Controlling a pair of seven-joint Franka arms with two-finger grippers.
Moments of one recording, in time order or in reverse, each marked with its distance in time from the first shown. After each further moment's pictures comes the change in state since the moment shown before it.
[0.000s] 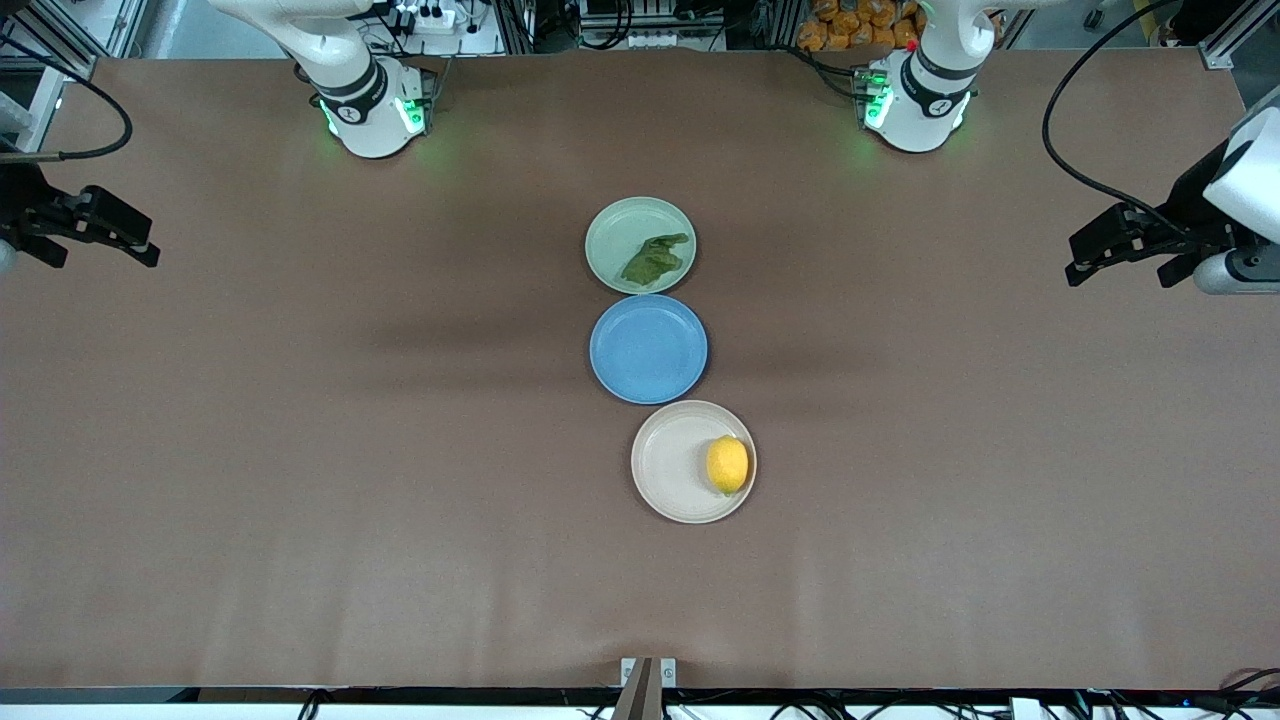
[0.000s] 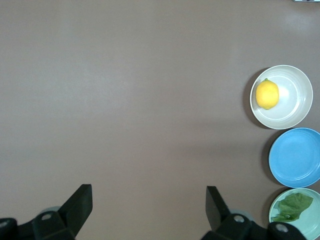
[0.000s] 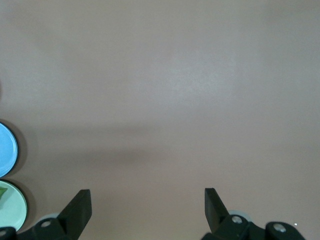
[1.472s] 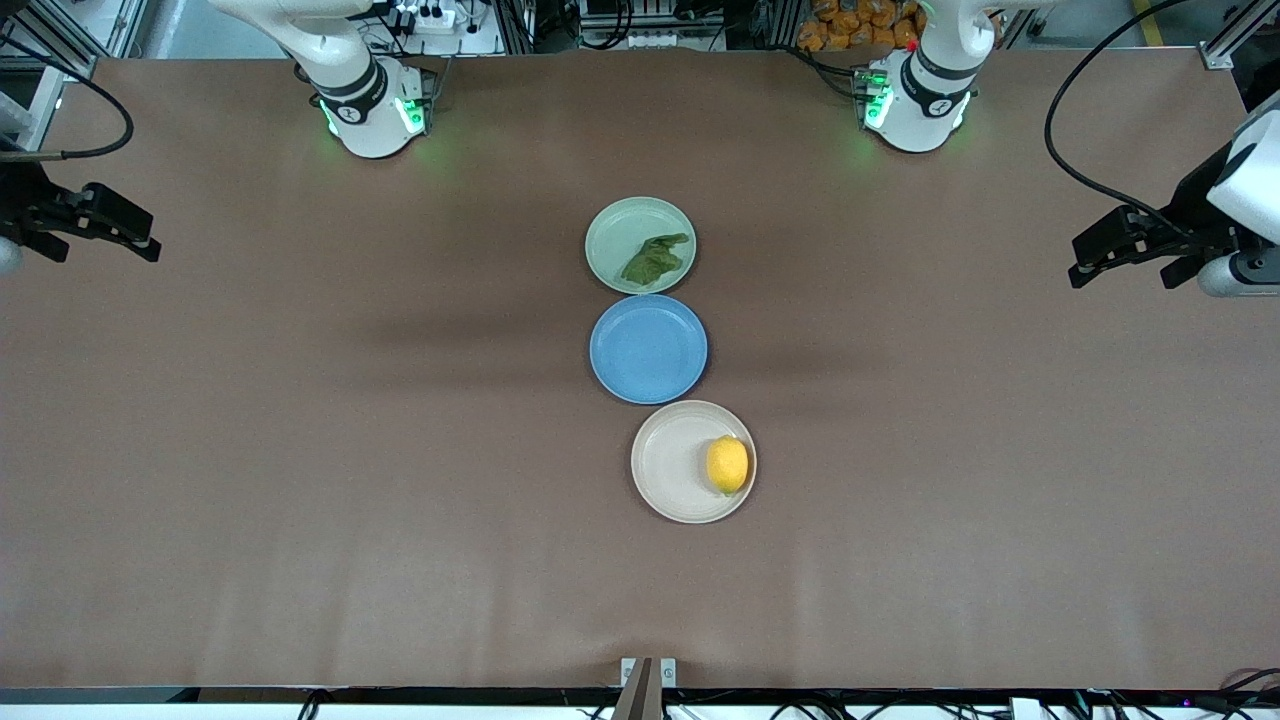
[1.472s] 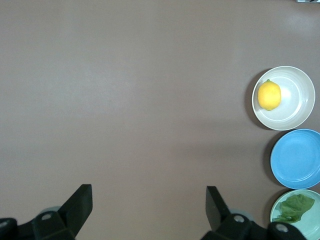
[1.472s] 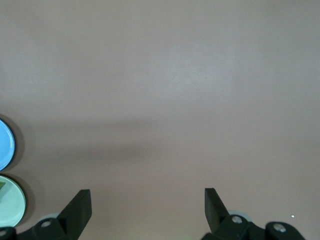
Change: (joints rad) left arm 0.002 0.002 0.003 0.000 0.003 0.003 0.000; right arm -0.001 0.000 -0.002 0.000 -0.005 -0.029 0.000
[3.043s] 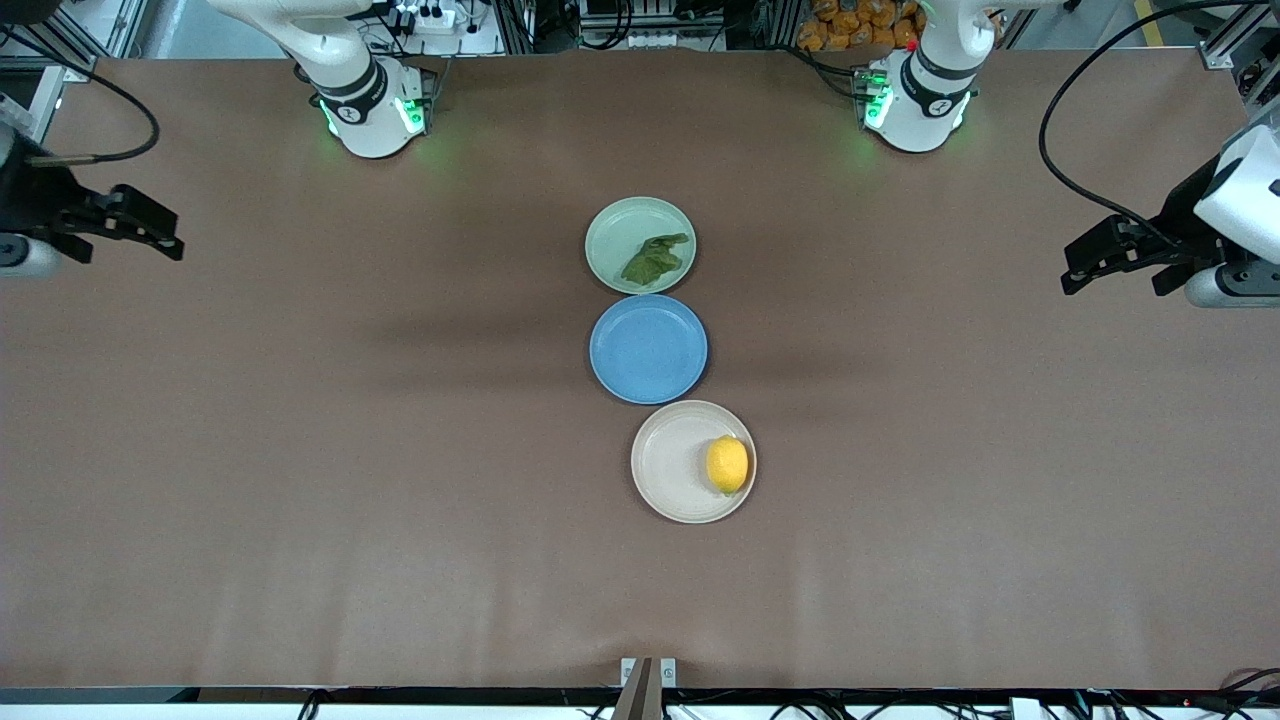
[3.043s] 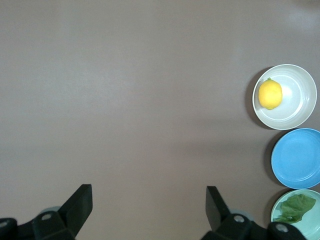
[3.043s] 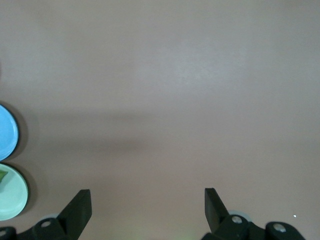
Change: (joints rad) left arm -0.002 0.019 -0.002 -0.001 0.000 0.006 0.000; right arm 0.056 0.015 0.008 -0.007 0.001 -0.016 0.003
